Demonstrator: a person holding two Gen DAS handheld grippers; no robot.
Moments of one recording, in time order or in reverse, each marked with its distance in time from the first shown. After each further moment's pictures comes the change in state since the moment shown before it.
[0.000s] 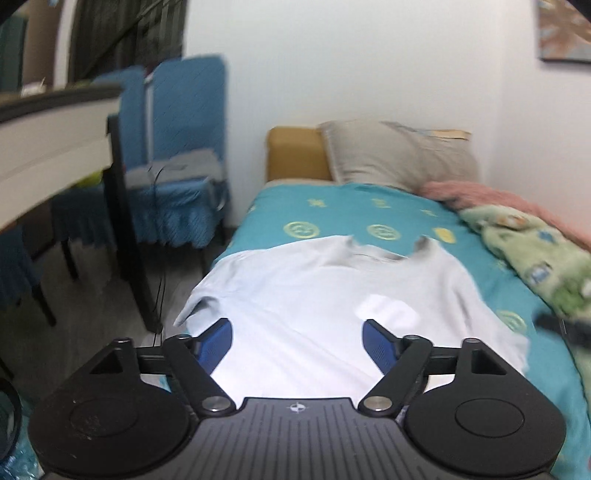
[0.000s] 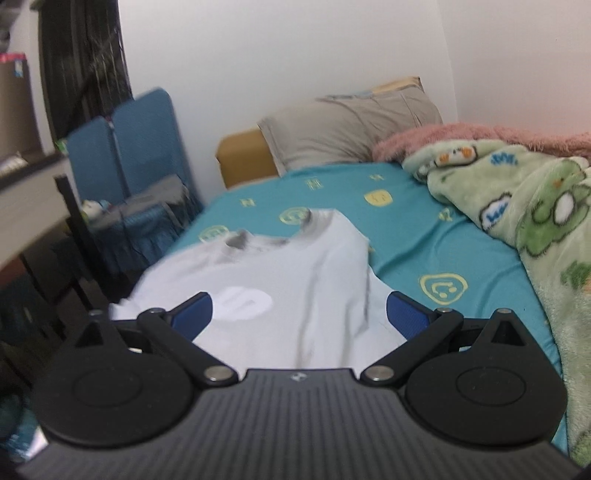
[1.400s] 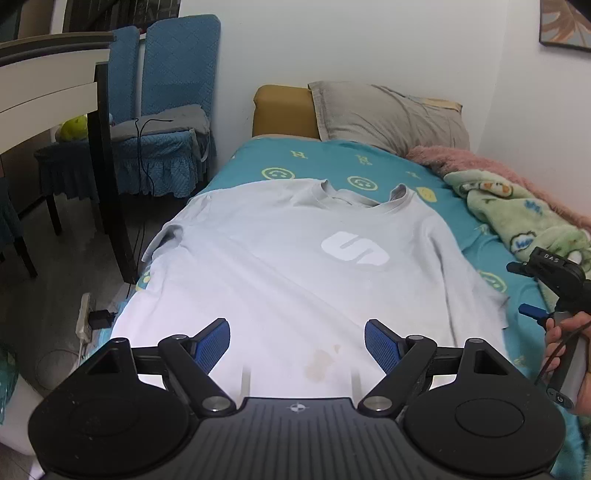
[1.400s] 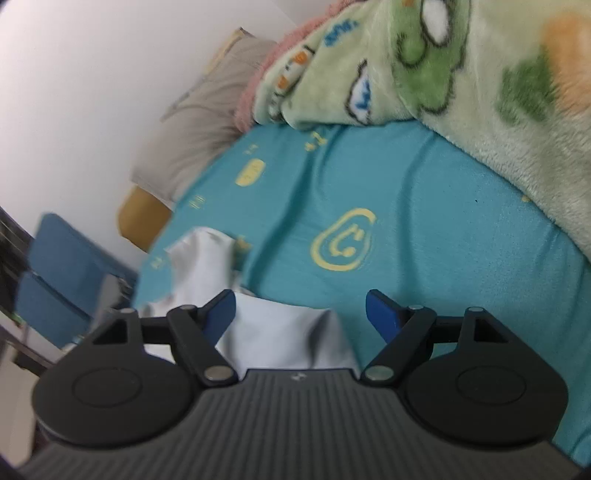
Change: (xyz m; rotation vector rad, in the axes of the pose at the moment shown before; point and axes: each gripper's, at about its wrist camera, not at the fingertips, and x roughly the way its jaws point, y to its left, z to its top) left arm 0.046 -0.014 -0.041 -0.076 0.130 -0.026; right arm 0.118 -0.169 -0.044 0.628 0.084 -0.143
